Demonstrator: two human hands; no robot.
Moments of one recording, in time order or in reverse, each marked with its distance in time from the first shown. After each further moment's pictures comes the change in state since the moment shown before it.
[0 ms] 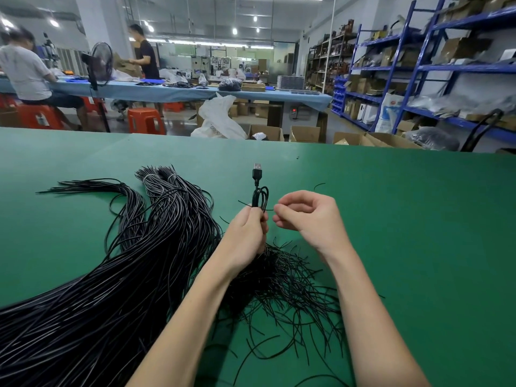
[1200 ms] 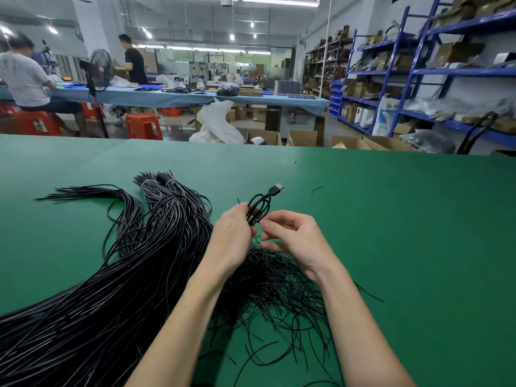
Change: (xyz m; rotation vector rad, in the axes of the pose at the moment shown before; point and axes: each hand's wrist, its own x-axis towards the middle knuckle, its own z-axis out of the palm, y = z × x) left_hand 0.002 0.007 -0.012 0.113 0.148 0.027; right_hand -0.009 0.010 0.015 0.203 -0.173 0.166
